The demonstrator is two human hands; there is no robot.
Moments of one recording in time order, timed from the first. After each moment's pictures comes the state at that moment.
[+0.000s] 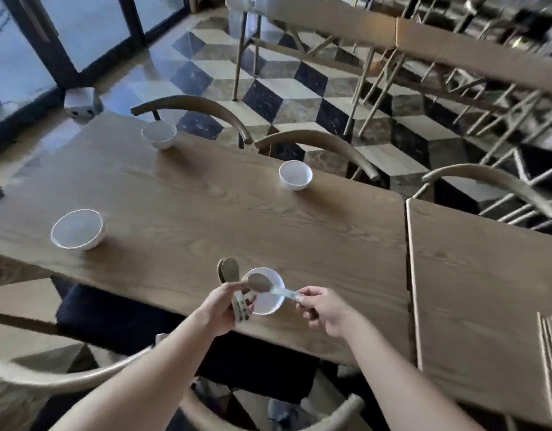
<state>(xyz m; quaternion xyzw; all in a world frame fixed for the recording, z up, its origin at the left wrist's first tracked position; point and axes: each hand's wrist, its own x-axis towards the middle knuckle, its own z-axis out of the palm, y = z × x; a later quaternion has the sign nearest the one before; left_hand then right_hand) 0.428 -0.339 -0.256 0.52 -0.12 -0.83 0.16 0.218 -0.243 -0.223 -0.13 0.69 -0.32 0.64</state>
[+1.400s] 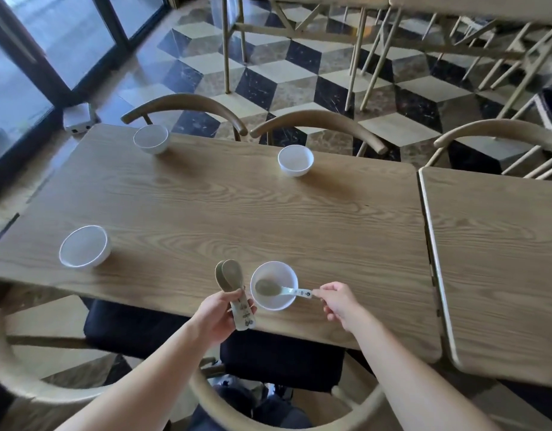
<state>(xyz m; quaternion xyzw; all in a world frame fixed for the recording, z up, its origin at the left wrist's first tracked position) 0.458 -0.342 -0.271 0.58 -0.13 -0.78 0.18 0.216 -0.239 -0.282 -0.06 0.78 -0.32 0.53</state>
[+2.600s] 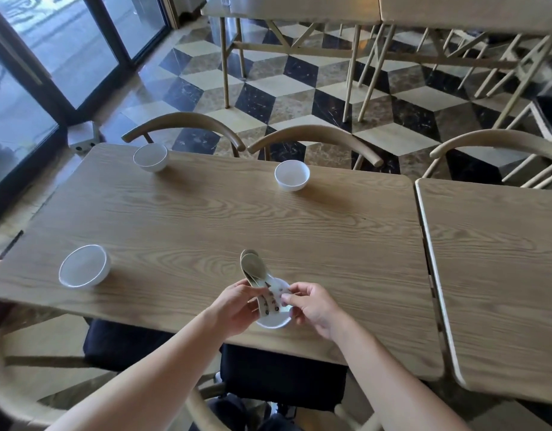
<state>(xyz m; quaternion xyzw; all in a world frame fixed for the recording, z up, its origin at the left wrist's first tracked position) 0.401 -0.362 -0.232 0.51 -0.23 -0.82 0.12 0.247 -0.269 -0.229 -0.16 0.65 -0.42 0.62</state>
